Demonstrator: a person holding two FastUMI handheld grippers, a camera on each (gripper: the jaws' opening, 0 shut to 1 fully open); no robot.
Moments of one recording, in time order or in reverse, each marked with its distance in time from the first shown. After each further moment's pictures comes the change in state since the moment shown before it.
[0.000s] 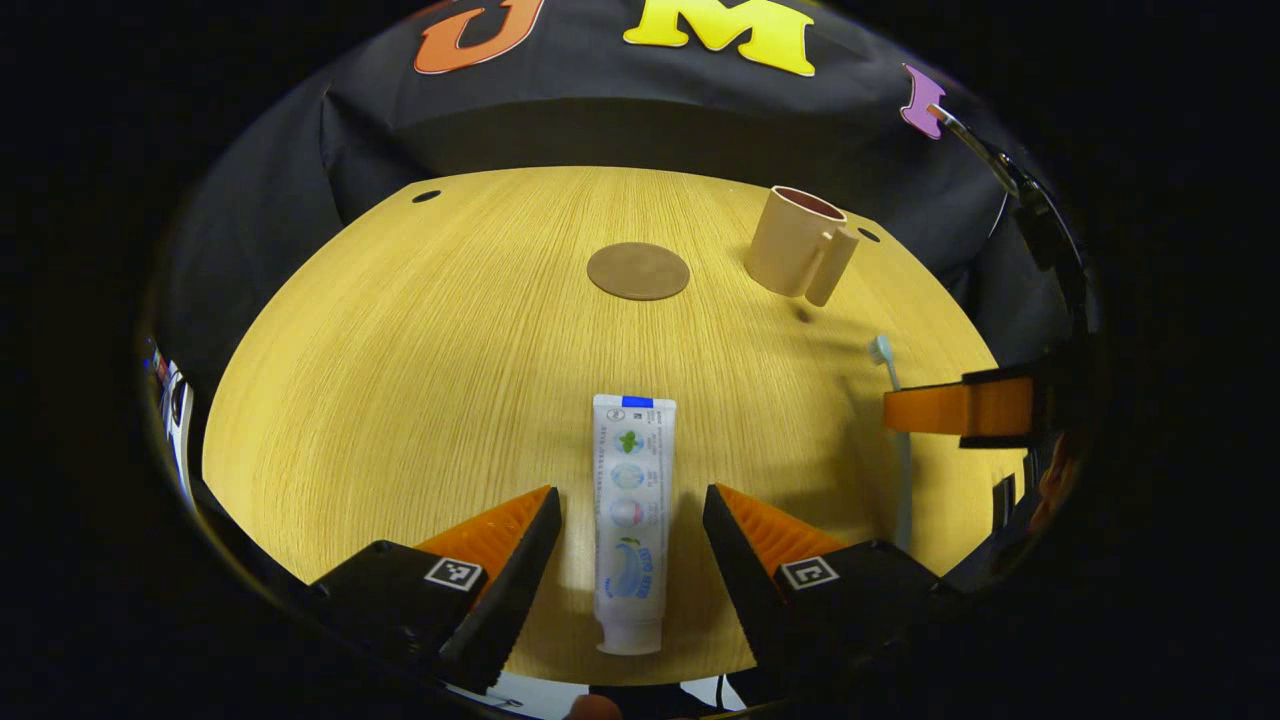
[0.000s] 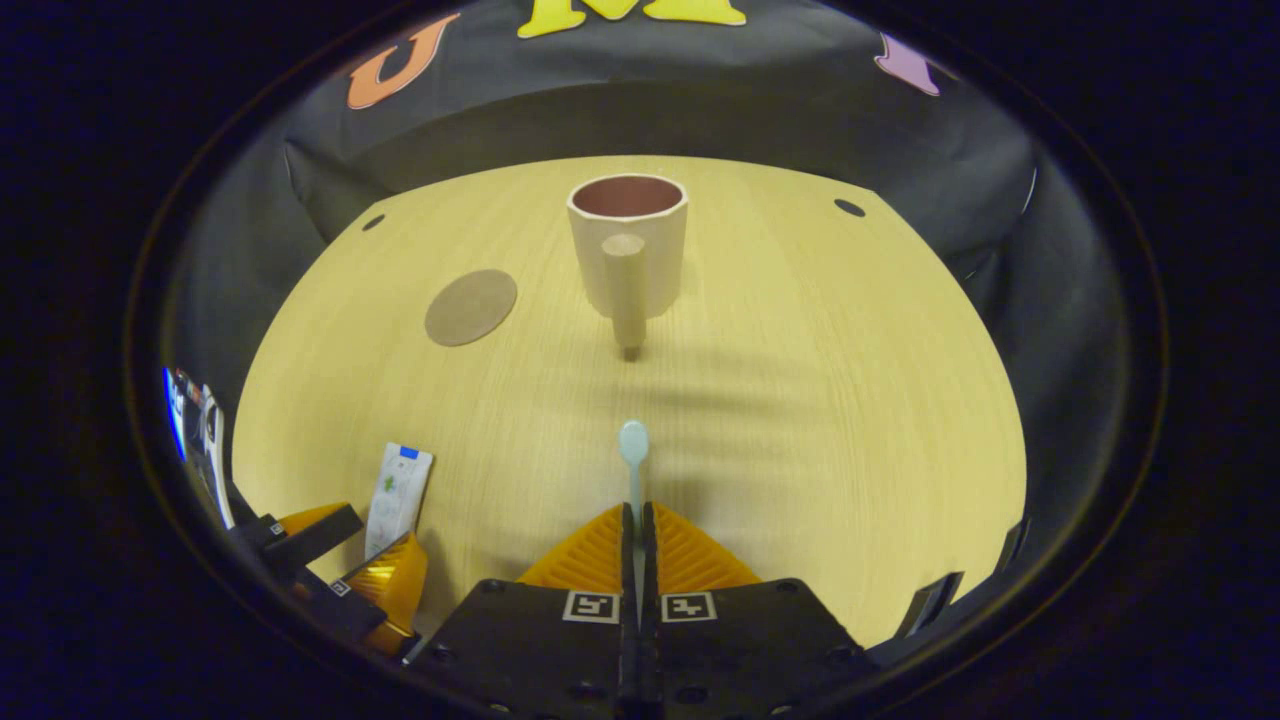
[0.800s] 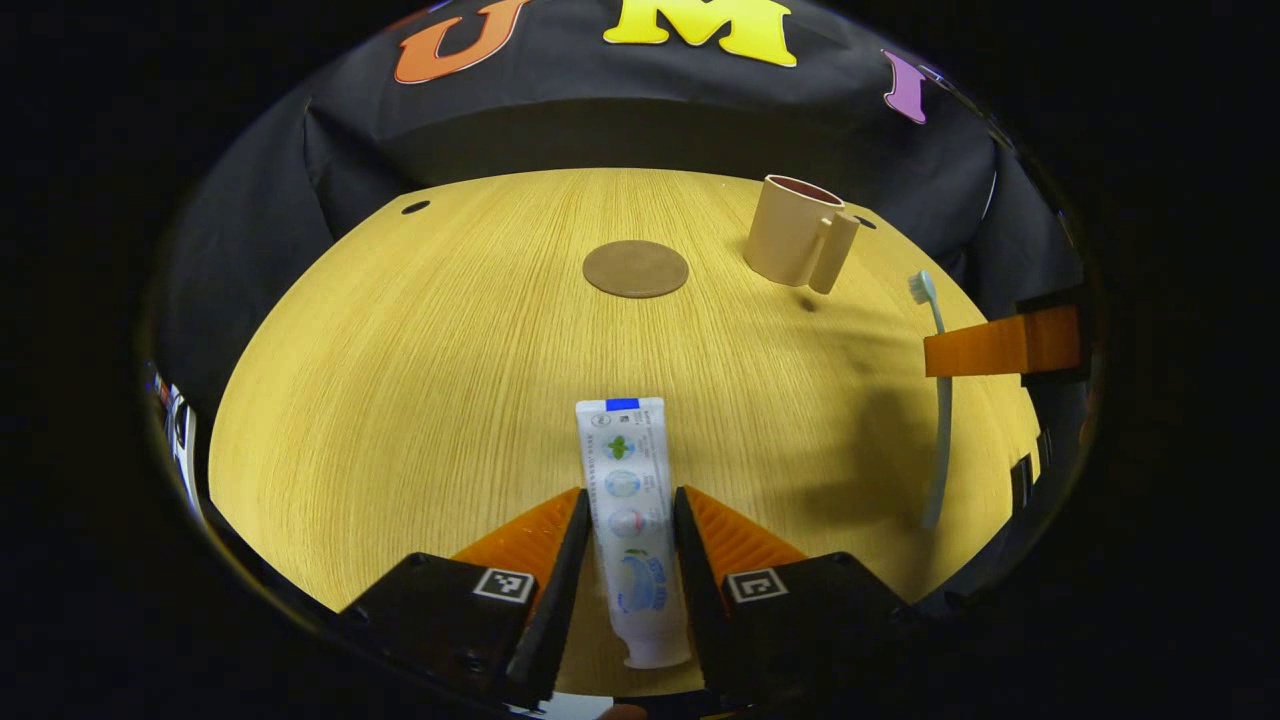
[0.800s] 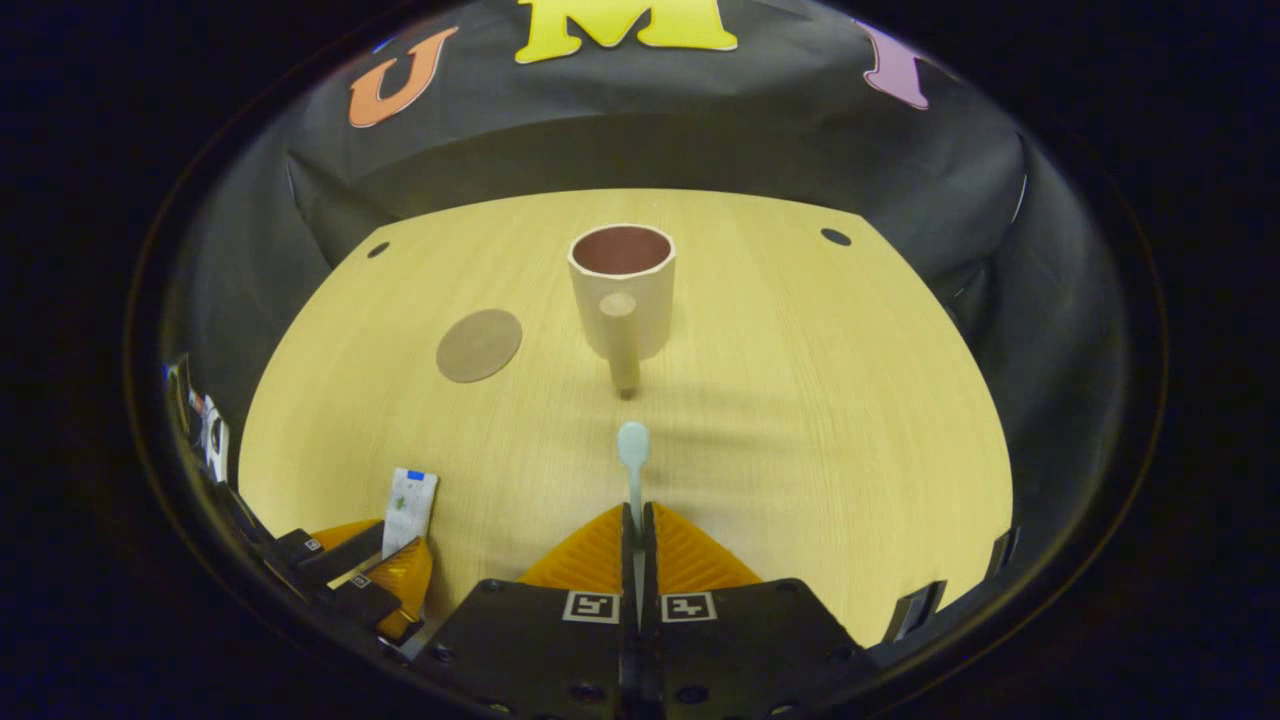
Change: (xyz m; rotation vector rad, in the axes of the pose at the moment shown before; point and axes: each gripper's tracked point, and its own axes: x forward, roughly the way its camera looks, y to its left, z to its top) left arm 0.009 0.006 0.001 0.050 -0.006 0.002; right arm -0.020 -0.003 0.019 0.009 -0.075 0.000
